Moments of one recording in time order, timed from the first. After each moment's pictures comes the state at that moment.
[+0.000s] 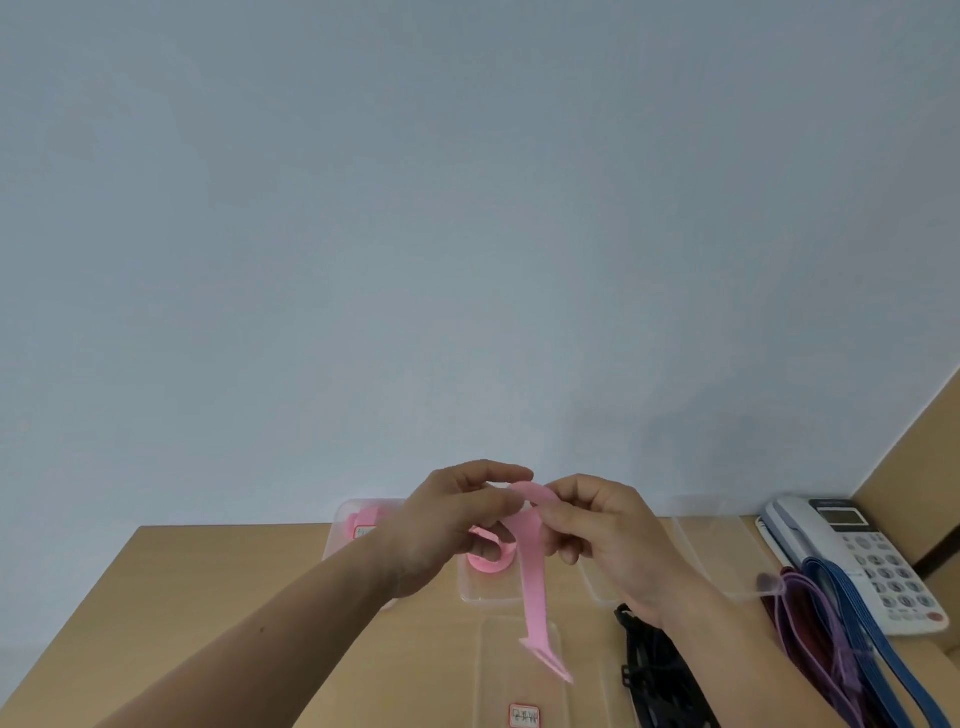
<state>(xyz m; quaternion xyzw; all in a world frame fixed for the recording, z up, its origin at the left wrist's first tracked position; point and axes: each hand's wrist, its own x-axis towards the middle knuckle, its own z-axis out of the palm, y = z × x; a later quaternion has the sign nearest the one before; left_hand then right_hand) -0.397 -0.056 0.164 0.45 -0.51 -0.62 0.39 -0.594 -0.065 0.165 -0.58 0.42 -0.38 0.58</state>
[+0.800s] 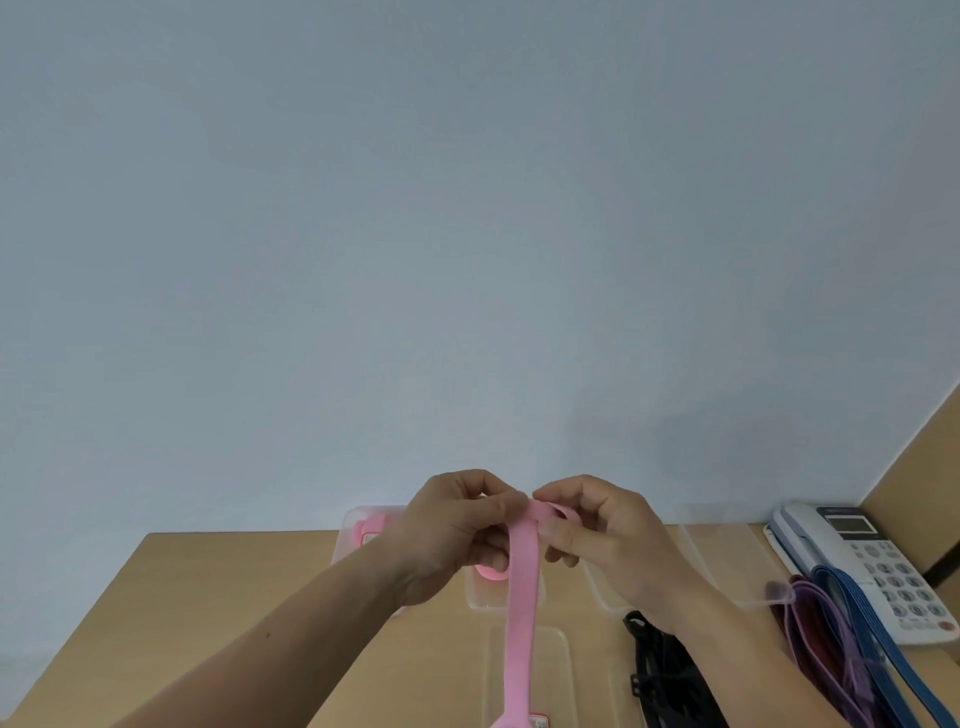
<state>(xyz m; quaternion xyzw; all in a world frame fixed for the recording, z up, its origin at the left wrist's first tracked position) -0.394 -0.054 0.164 0.45 -0.45 -0.65 0.42 -0.594 -0.067 0.157 -0.64 0.40 -0.39 0.52</state>
